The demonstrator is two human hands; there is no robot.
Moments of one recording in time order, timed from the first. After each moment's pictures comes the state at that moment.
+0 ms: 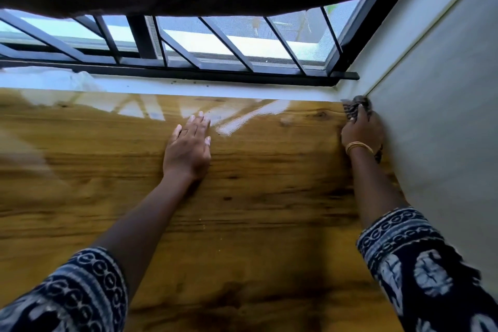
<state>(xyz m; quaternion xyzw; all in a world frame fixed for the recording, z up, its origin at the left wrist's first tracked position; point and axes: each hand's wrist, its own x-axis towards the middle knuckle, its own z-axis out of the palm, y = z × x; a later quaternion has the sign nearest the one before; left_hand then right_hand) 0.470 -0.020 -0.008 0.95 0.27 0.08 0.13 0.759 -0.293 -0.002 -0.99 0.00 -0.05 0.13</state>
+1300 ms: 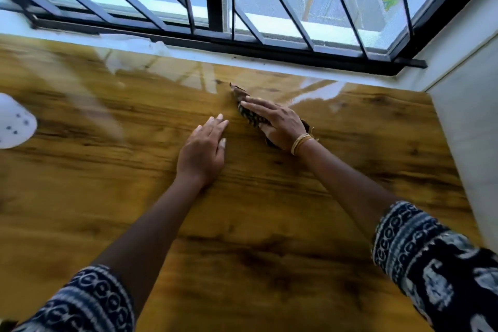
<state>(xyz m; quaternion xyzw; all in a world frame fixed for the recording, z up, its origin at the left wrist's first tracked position) 0.351 -0.021 -0.015 0.93 0.29 0.13 0.18 0.551 -0.120 0.012 -0.78 -0.60 0.08 0.17</state>
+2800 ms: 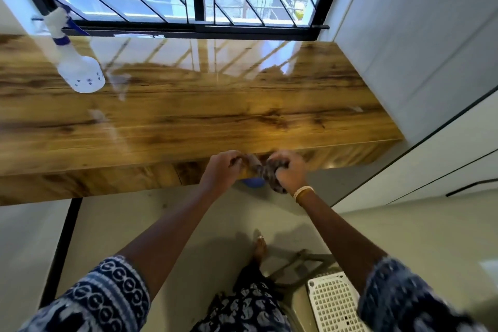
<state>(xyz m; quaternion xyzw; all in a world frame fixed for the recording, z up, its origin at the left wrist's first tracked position) 0.046 -0.208 0.022 0.87 0.17 0.10 0.46 0.143 -0.378 0.025 -0.84 -0.23 0.06 0.49</state>
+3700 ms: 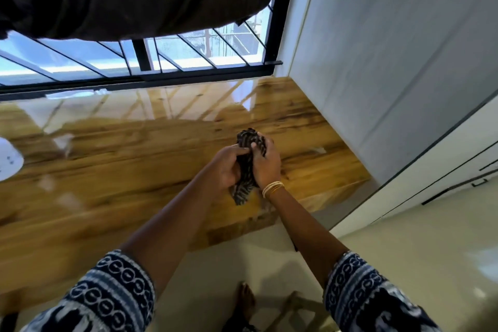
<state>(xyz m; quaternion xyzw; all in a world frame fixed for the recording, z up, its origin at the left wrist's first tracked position) 0.260 -0.234 0.116 0.44 0.27 -0.10 0.85 0.295 -0.328 0.086 -0.81 -0.07 0.04 0.58</state>
